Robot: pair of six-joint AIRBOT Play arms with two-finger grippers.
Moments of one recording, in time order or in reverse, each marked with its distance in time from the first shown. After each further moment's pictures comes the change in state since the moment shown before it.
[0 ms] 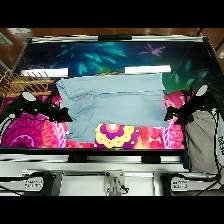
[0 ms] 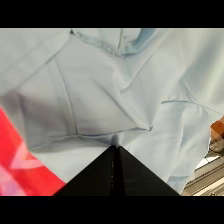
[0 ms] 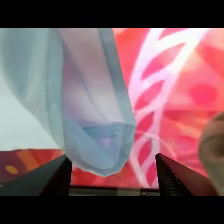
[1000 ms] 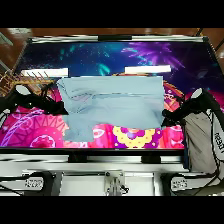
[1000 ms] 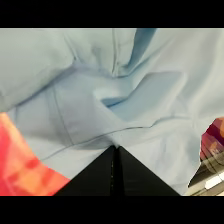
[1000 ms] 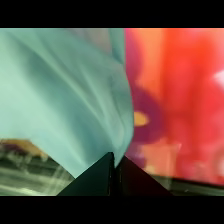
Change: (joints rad) left arm 0.032 -0.009 0.146 0.050 -0.026 -0.003; right arm 0.008 -0.048 -0.042 0.148 0.085 -0.028
